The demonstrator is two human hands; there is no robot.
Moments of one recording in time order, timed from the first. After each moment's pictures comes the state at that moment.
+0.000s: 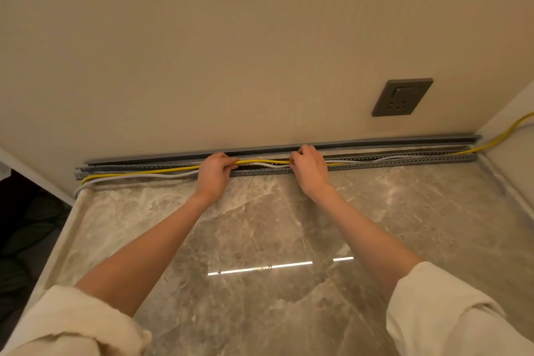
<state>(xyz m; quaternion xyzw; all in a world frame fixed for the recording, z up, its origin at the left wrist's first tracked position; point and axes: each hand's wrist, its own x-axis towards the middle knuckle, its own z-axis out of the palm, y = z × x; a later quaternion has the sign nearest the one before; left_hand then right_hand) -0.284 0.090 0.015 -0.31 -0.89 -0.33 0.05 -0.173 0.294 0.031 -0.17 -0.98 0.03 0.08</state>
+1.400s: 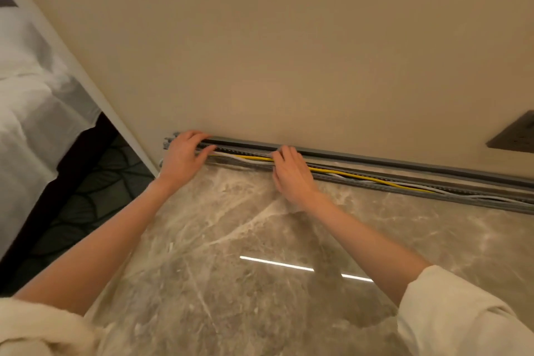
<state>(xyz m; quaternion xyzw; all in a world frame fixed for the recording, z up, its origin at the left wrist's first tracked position) -0.351 -0.115 0.050 -0.24 -0.93 -0.23 0.14 -0.254 0.127 0.034 0.07 -0.99 0.09 0.11</state>
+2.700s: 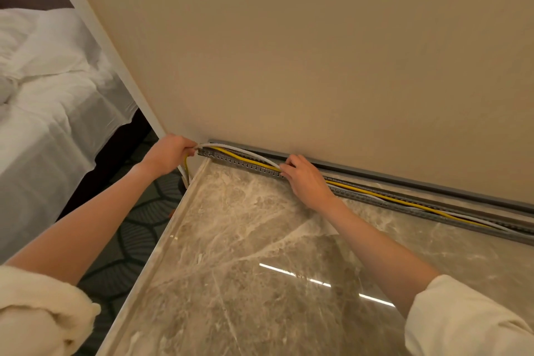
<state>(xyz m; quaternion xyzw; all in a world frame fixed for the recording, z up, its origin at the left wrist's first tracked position) -0.414 -0.216 0.058 -0.21 -0.97 -0.13 -0.02 -0.308 0.101 0.018 0.18 -0.97 0.14 0.11</state>
